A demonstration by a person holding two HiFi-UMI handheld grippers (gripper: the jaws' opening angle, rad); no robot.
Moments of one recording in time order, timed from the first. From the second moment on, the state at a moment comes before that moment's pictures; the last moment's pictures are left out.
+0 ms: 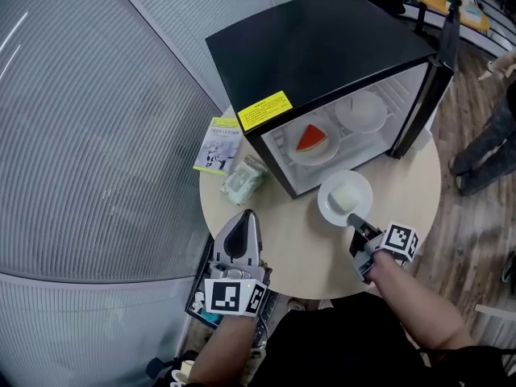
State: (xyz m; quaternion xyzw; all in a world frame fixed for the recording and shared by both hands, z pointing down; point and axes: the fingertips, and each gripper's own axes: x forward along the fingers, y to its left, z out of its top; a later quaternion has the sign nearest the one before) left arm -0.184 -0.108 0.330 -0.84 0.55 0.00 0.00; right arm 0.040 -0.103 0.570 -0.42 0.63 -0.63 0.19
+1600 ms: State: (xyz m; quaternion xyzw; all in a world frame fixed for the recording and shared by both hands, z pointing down) left arm -0.213 -0.215 0.379 -0.79 0.61 -0.06 -0.02; right arm 0.007 -0.265 0.623 -0.39 0.60 -0.68 0.15
